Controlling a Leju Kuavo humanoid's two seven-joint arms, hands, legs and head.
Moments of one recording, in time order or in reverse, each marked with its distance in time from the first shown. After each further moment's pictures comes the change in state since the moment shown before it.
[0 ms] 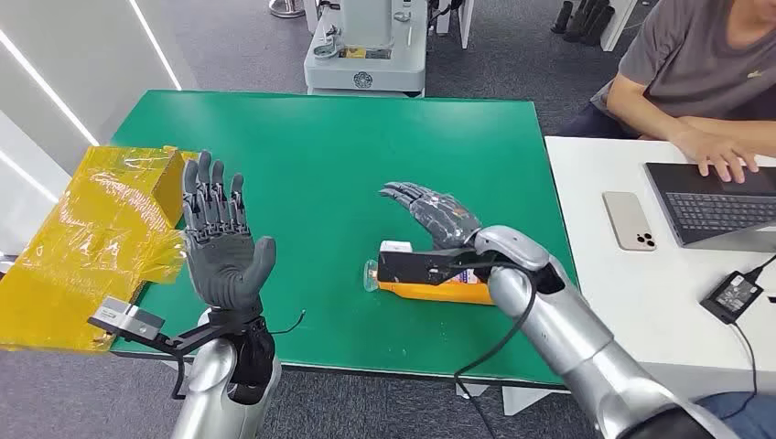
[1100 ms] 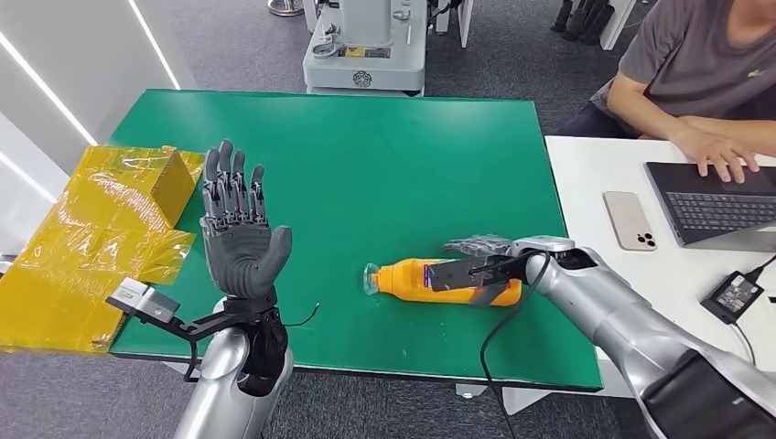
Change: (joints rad) left arm -0.052 0.027 -0.078 0.049 0.066 0.041 0.012; right arm -0.152 -0.120 0.343 0.414 -0.224 0.141 -0.016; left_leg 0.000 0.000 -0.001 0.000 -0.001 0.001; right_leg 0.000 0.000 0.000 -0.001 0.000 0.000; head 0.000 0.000
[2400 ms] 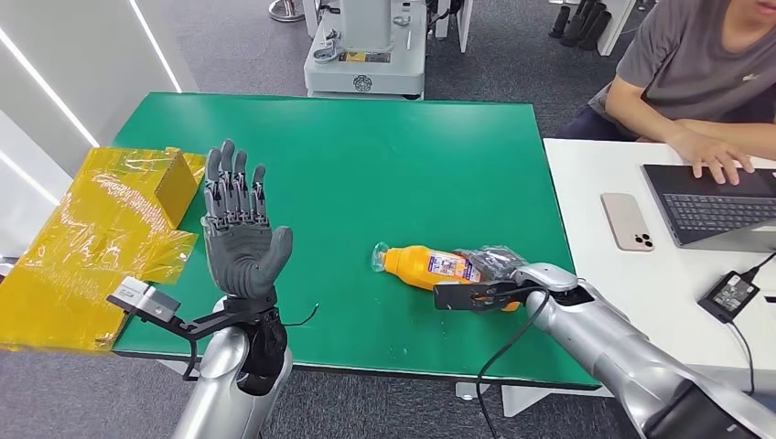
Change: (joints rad) left arm -0.003 0.006 0.000 0.005 0.001 -0.010 0.003; right arm 0.122 -0.030 -0.005 -0.007 0.101 -0.320 0.070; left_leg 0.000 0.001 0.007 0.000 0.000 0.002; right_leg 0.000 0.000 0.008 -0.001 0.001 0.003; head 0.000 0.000
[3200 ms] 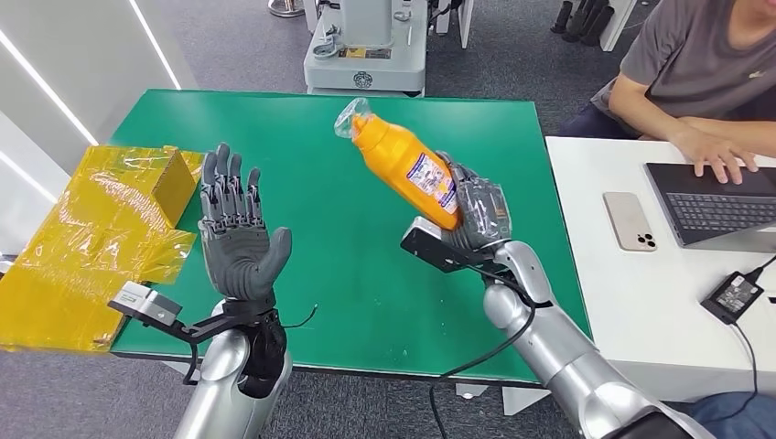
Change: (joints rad) left arm 0.010 0.000 0.001 0.000 -0.018 0.039 -0.015; right arm 0.141 0.202 -0.395 -0.246 0.103 -0.649 -0.095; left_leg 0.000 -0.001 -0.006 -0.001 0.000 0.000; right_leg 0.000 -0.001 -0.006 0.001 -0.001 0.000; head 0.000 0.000
